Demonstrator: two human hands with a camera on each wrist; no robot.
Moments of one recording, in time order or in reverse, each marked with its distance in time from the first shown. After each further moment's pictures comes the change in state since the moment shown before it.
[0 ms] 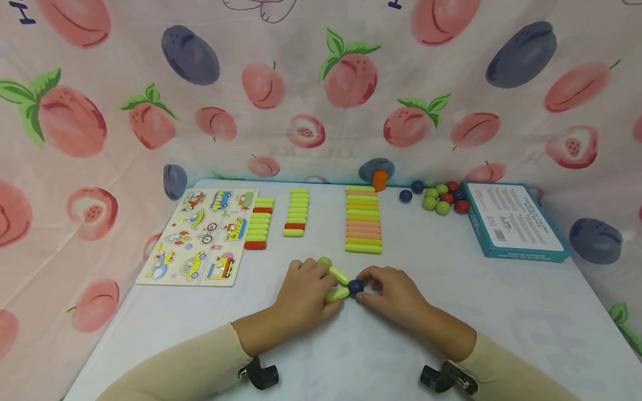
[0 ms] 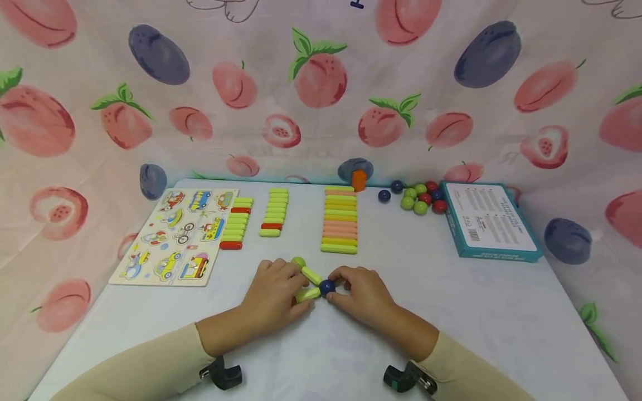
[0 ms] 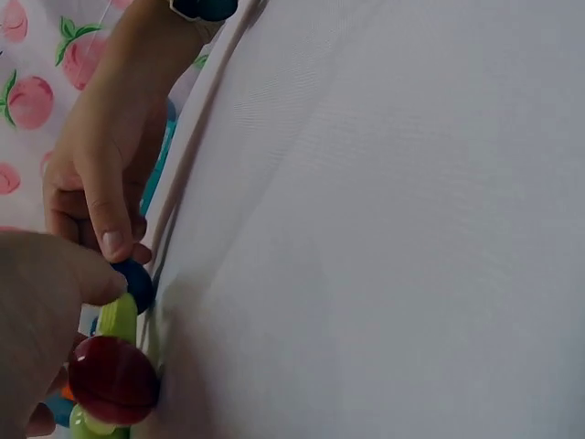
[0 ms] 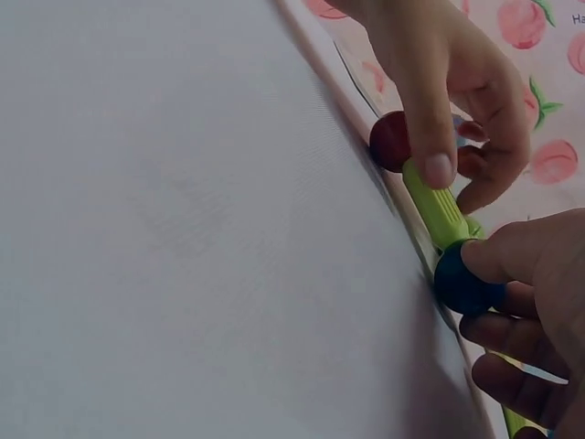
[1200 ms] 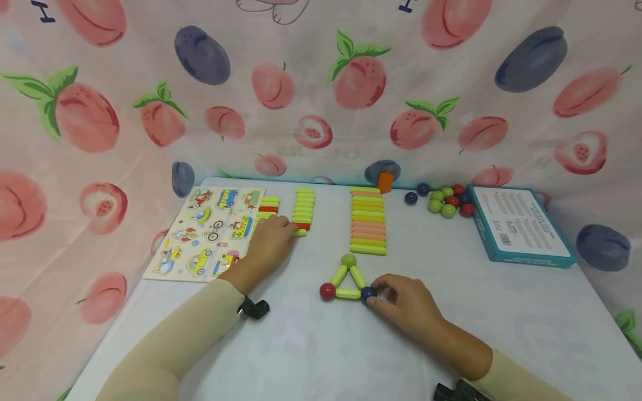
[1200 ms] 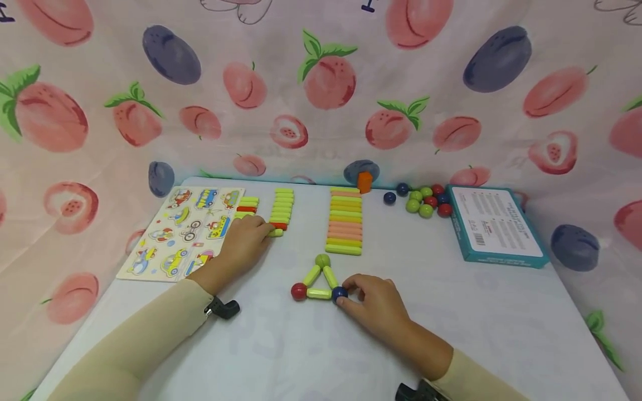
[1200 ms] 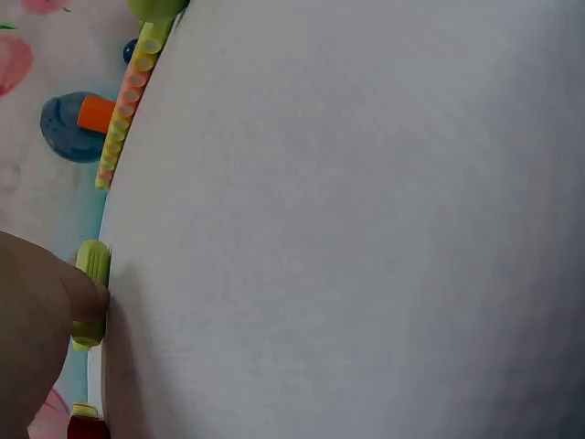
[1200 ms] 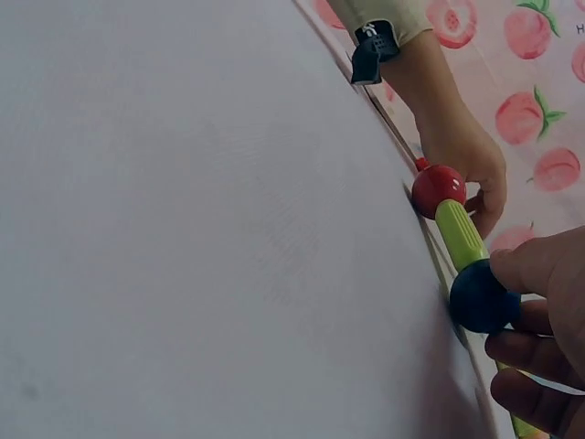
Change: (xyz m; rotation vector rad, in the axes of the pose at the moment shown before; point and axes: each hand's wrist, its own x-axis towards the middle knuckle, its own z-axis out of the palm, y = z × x) left_hand 0.035 -0.131 0.012 0.044 -0.083 -0.273; right_hand -0.021 -0.003 -0.003 -0.038 0.071 0.085
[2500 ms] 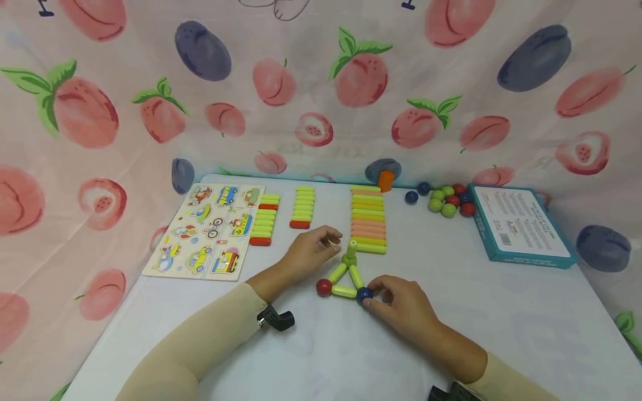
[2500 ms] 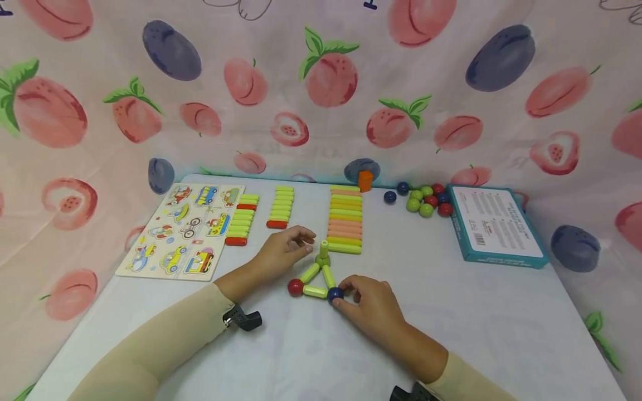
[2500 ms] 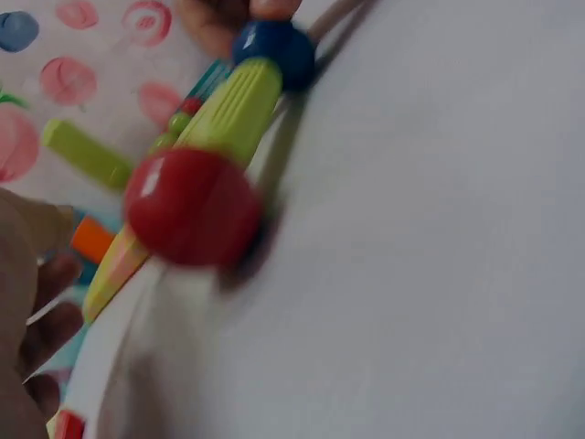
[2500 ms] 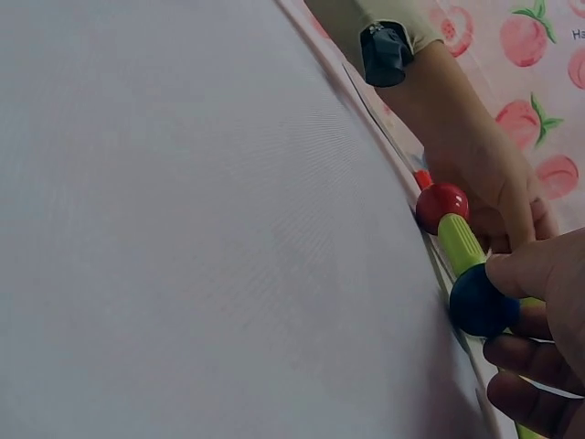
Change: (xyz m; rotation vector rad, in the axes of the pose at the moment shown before) left_hand 0.004 0.069 0.005 -0.807 -0.086 -0.009; right_hand -0.001 -0.009 0.007 0.034 -0.002 0.051
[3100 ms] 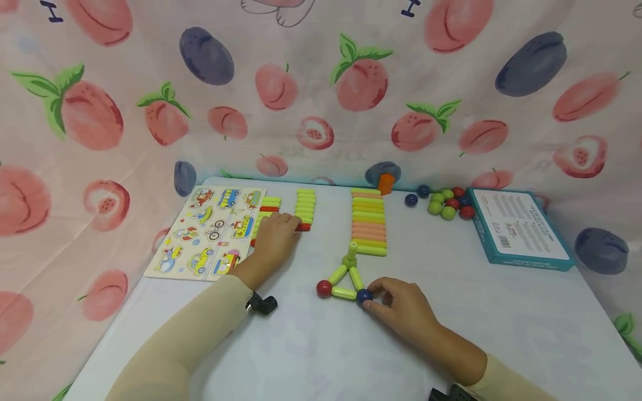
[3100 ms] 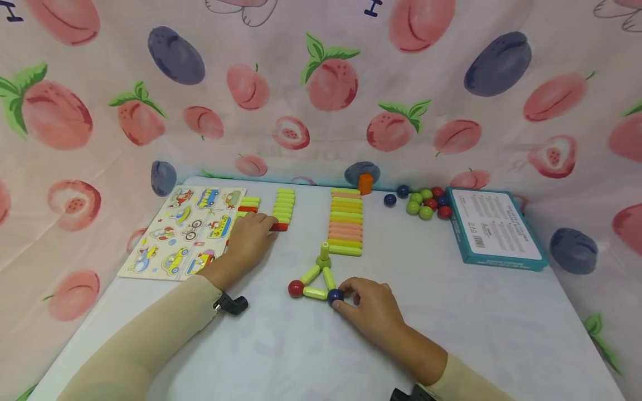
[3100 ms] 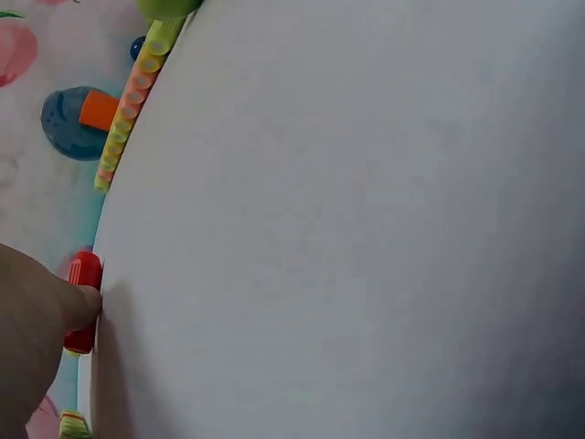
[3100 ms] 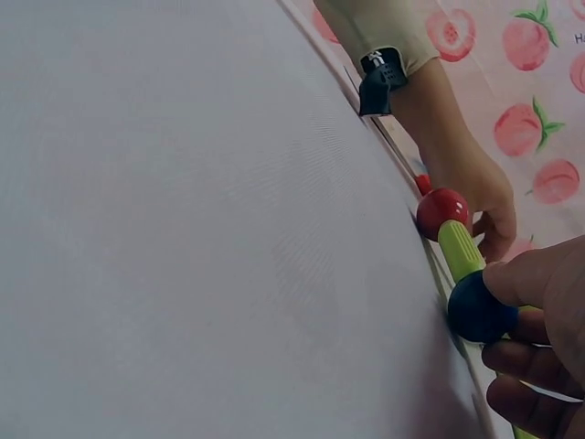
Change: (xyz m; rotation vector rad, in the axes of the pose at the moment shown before) left_hand 0.005 -0.039 -0.044 0.799 0.165 -0.037; right_hand 0.000 -0.003 0.000 -0.024 -0.011 0.025
